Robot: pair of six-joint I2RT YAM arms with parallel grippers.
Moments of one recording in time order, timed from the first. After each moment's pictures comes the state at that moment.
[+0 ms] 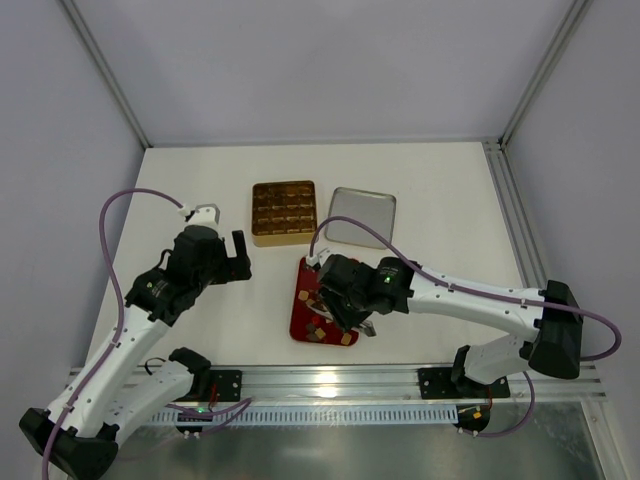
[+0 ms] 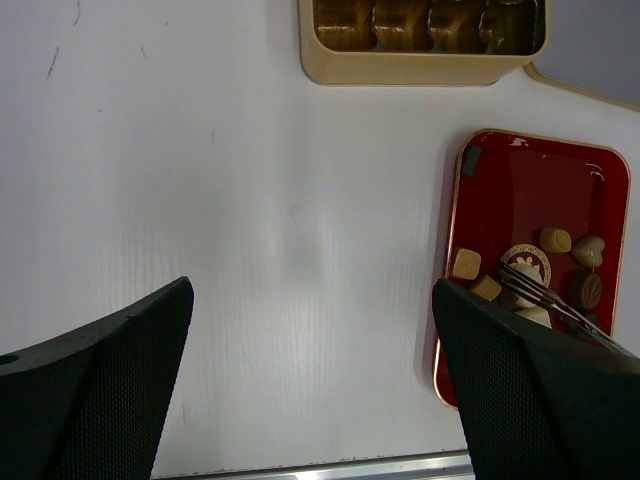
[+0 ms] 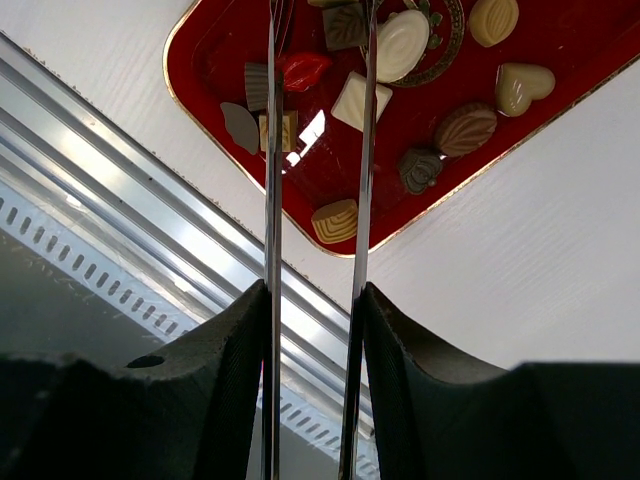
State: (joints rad) left arm -0.48 0.81 0.88 -0.78 -0.26 -0.44; right arm 1.17 1.38 1.15 -0.88 0.10 0.45
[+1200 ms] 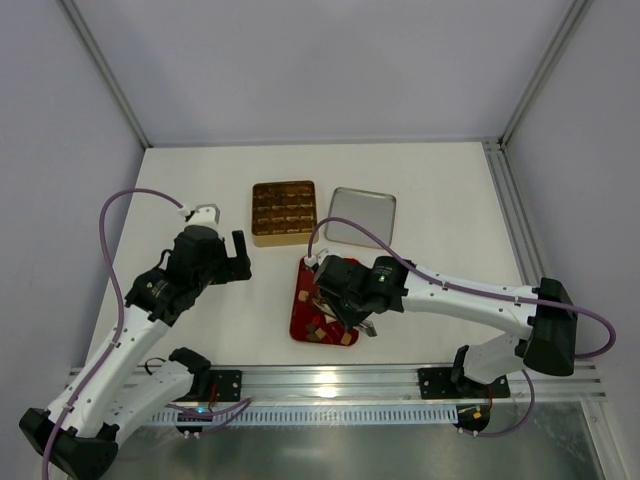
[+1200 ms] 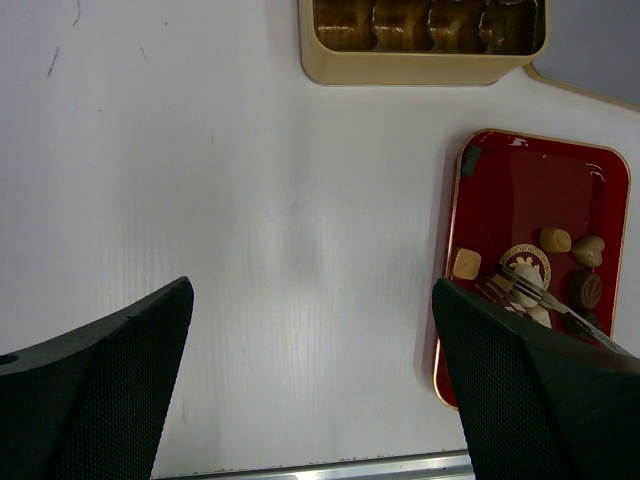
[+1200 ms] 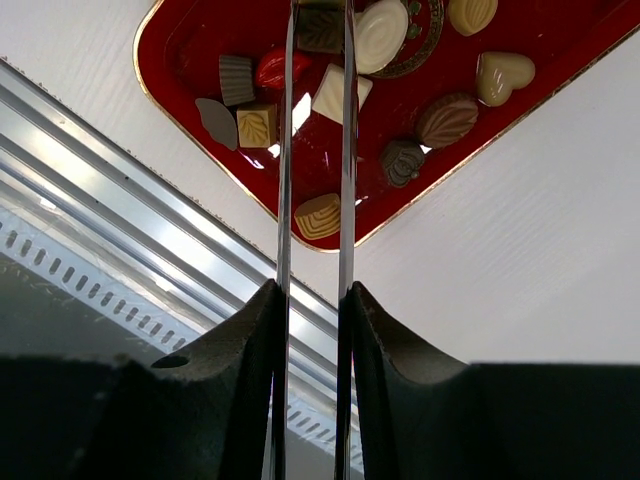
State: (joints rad) left arm -0.48 0.81 0.88 -0.78 -0.26 -0.44; right arm 1.17 1.42 1.17 -0.92 0.14 0.45
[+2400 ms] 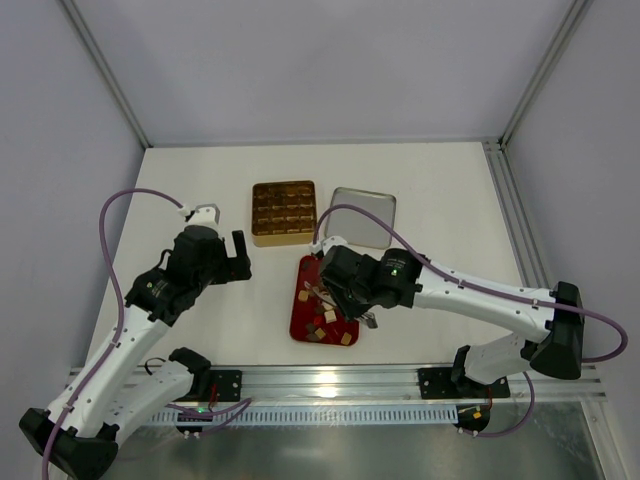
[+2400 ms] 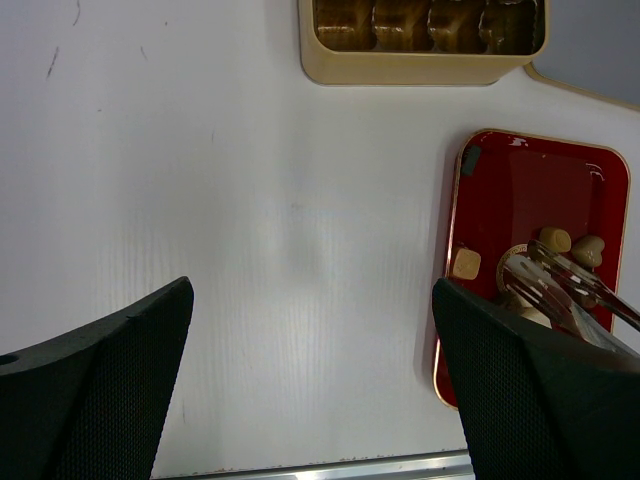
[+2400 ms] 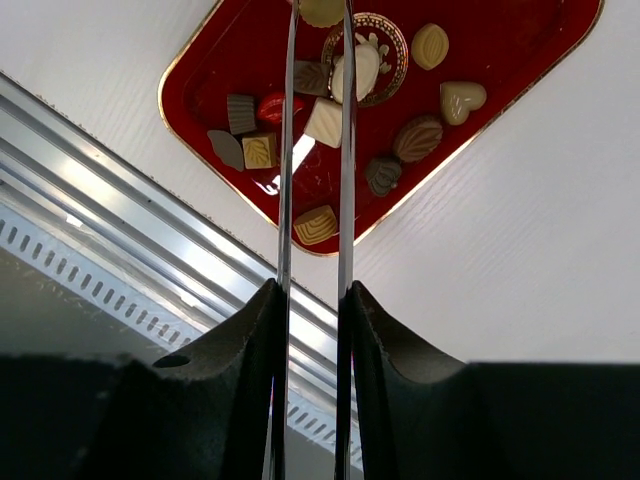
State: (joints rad) left arm -0.48 0.81 0.88 -0.78 -0.26 -0.44; right arm 1.17 1.38 1.24 -0.97 0.19 0.48
